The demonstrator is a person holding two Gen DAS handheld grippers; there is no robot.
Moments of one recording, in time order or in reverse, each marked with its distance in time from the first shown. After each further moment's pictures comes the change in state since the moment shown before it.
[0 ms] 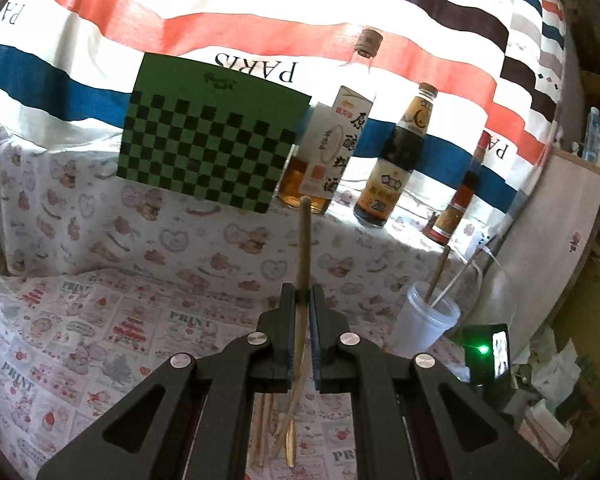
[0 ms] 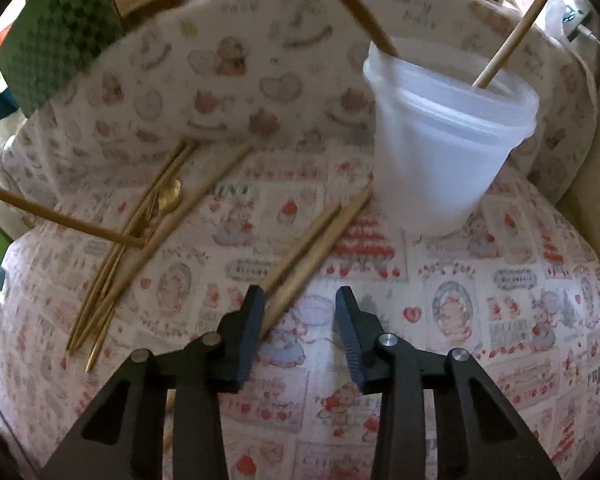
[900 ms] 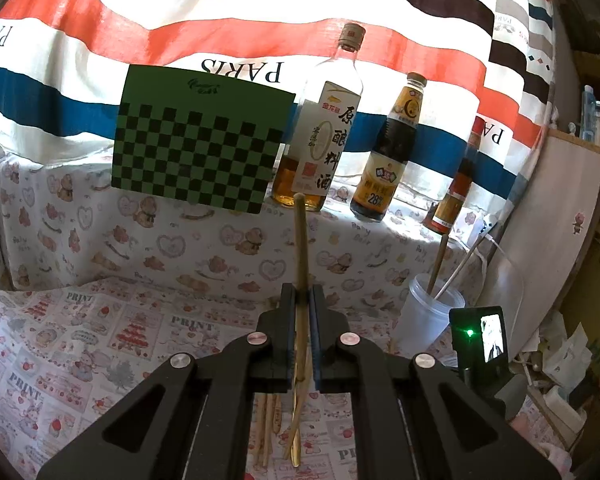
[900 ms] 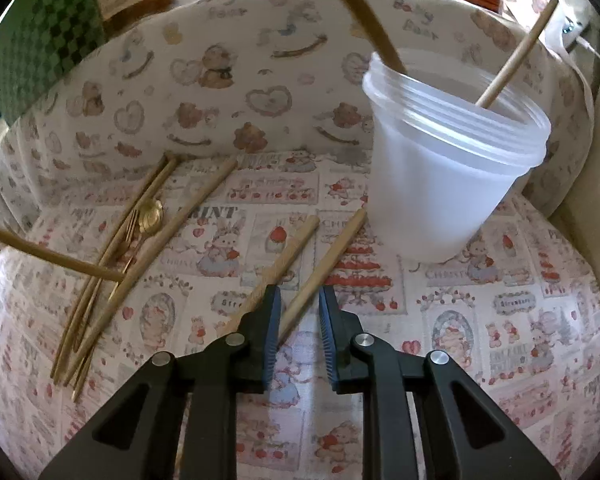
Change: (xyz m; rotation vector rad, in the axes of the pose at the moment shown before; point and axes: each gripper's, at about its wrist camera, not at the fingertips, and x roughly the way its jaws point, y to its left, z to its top) left arm 0.000 -0.010 -0.003 0.060 -0.005 0.024; right arm 0.016 0.008 0.015 0.014 0.000 -0.029
